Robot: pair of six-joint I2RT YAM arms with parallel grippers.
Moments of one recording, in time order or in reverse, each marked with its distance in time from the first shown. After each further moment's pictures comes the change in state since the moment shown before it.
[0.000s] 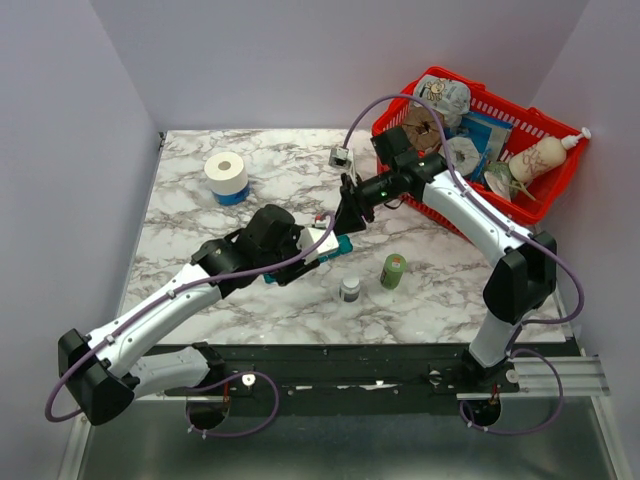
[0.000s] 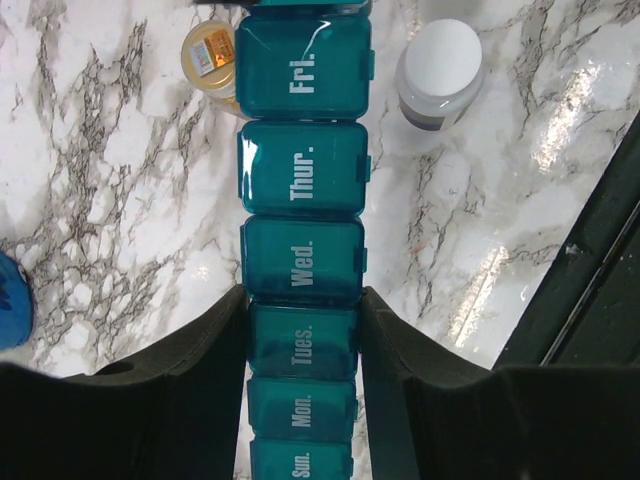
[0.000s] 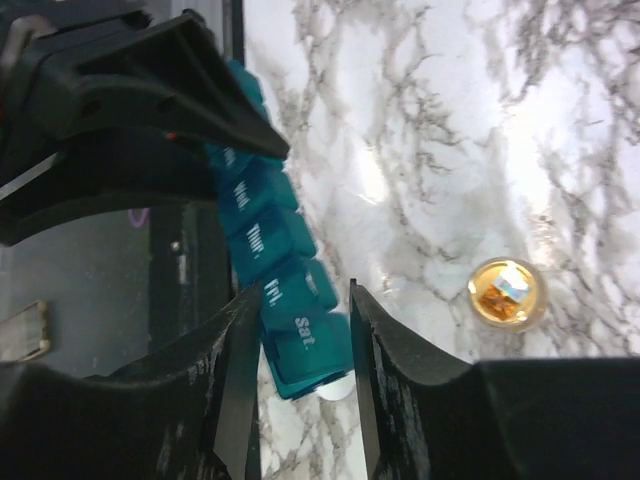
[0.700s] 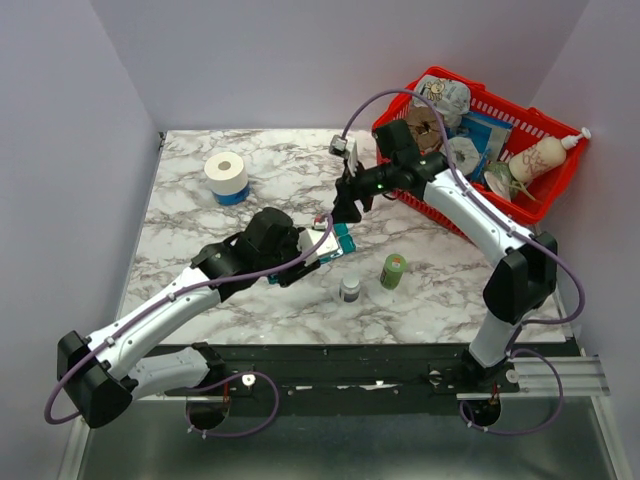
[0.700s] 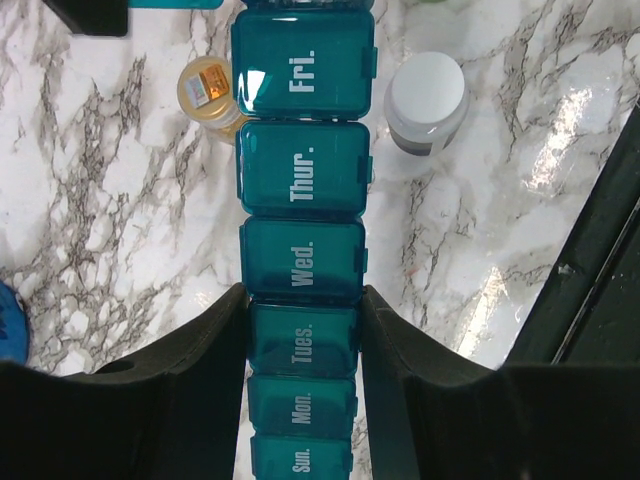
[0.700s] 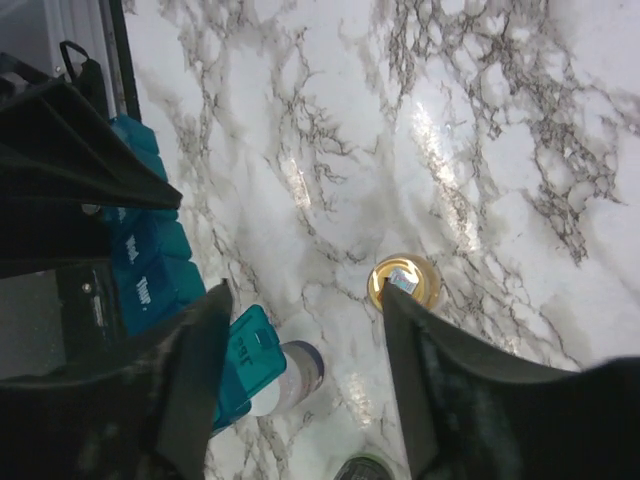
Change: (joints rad) left arm -0.005 -0.017 -0.038 0.079 0.035 -0.001; right arm -0.001 -0.001 -0.005 0.160 0.210 0.082
